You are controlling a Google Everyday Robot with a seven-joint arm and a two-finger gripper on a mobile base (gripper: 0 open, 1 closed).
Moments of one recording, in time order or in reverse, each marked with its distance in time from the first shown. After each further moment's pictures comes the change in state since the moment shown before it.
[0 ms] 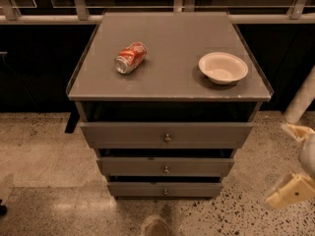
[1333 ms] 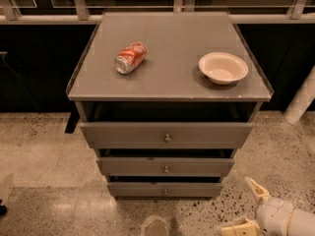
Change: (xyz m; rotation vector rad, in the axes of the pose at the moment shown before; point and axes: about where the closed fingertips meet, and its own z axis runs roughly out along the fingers) arm 0.069 0.067 0.174 -0.062 -0.486 0.322
